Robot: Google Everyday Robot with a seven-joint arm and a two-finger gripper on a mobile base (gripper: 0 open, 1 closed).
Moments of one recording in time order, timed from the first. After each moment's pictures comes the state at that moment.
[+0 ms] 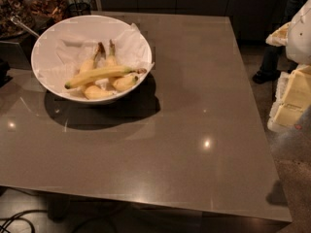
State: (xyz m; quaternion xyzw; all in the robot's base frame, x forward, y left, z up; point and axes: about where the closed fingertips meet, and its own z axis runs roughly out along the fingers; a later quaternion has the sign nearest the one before) arm 0.438 -0.217 0.976 -0.60 0.78 -0.03 0.16
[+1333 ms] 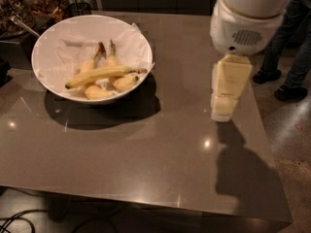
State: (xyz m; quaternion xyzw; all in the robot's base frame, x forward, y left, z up) arm 0.458 -0.130 0.981 -0.64 0.76 -0.08 0.10
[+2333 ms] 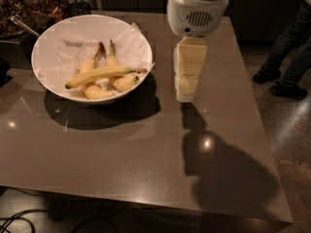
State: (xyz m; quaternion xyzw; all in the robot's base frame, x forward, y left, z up) arm 0.495 -0.066 0.986 -0.69 0.71 -0.06 0.11
